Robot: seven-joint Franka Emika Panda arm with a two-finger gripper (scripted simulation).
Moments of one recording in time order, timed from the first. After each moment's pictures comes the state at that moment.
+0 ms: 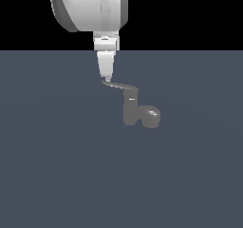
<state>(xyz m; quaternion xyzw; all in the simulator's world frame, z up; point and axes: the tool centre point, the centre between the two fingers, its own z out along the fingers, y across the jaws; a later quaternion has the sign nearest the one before) 0.077 0.052 0.173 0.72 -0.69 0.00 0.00</state>
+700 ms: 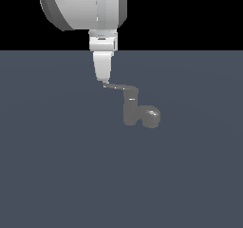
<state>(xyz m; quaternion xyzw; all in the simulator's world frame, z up) 0.039 0.057 0.173 0.72 -0.69 0.00 0.00</state>
